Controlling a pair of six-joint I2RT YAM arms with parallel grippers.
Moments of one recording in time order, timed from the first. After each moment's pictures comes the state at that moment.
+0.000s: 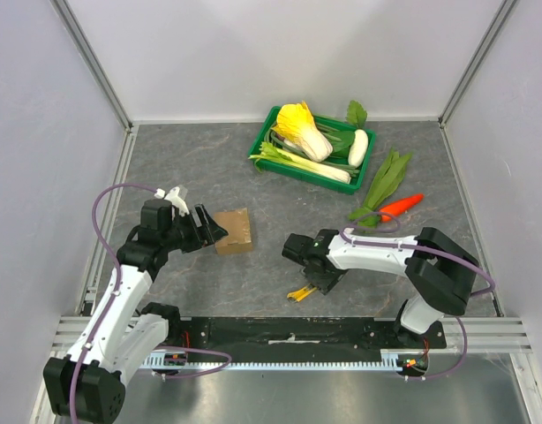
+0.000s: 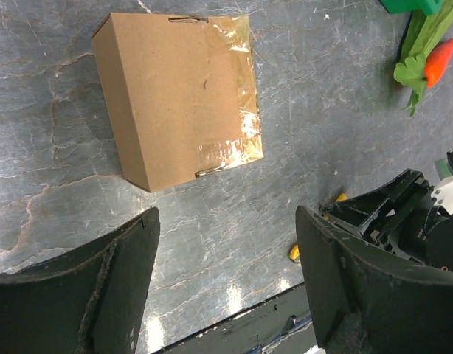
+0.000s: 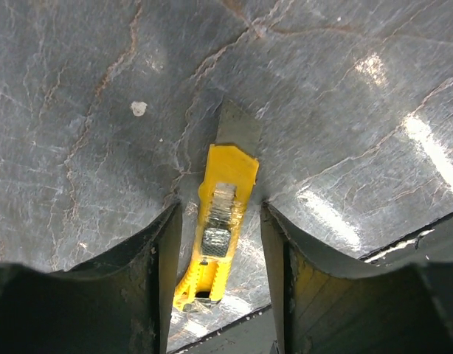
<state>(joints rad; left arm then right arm) -0.17 0.81 0.63 -0.52 0.34 -0.53 1.04 1.62 0.93 -0.90 0.27 1.85</state>
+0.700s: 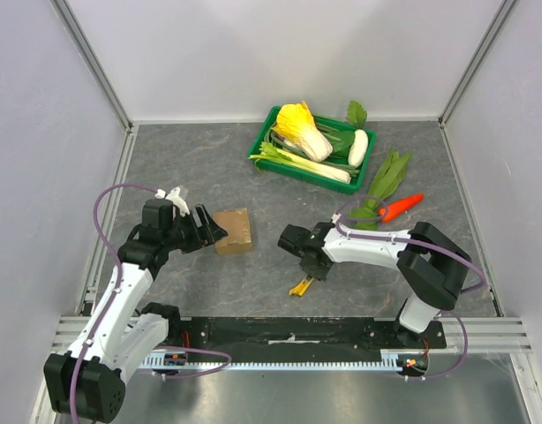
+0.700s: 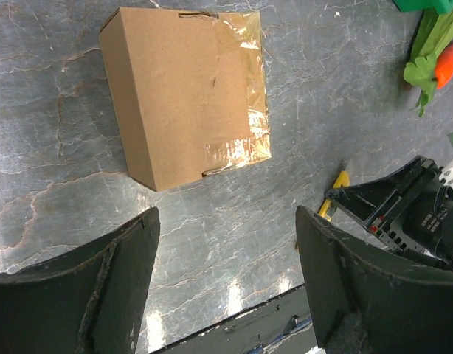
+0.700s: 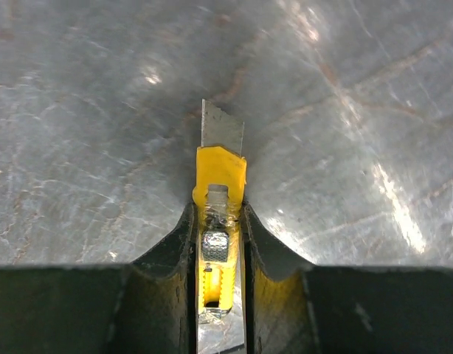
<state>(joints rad) -0.17 0.82 0.63 -0.53 0.33 -0.54 1.00 1.67 0.98 -0.85 0.34 1.65</state>
